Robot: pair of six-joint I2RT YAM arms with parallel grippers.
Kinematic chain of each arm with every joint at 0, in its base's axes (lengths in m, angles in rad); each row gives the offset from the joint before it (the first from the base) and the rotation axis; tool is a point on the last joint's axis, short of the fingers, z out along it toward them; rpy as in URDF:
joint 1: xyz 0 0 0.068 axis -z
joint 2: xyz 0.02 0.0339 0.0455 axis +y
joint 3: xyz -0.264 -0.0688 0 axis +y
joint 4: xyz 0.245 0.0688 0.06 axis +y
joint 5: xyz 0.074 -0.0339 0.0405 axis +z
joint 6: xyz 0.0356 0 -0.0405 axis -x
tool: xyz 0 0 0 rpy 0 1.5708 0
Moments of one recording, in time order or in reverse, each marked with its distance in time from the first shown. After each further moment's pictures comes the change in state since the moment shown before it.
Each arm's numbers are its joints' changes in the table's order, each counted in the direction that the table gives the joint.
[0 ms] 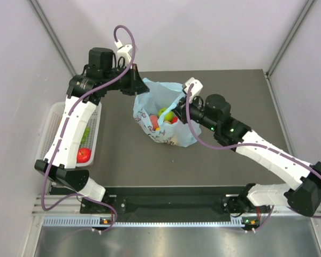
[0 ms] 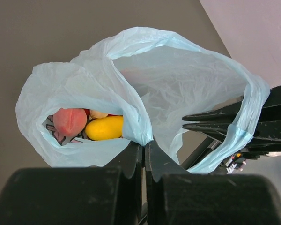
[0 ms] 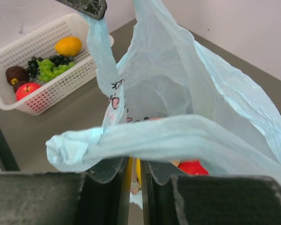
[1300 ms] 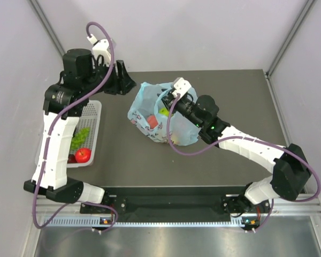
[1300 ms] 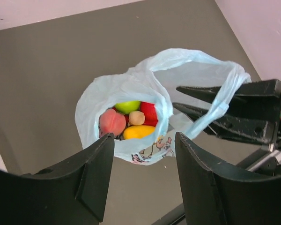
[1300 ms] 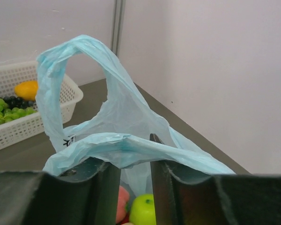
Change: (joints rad) left arm -0.024 -0.130 -0.074 0.084 0.228 -0.031; right arm -0.028 0.217 0.043 -0.562 -0.064 0.255
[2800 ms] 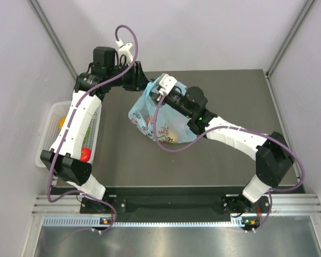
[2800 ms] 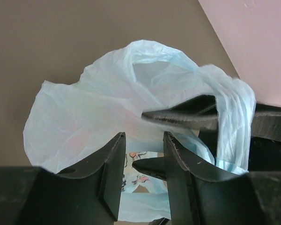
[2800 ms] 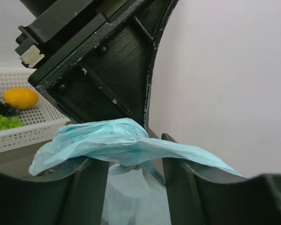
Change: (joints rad) left arm -0.022 0.197 0.133 -0.210 -0.265 0.044; right arm 0.000 0.188 -0.180 -0.079 0.128 0.151
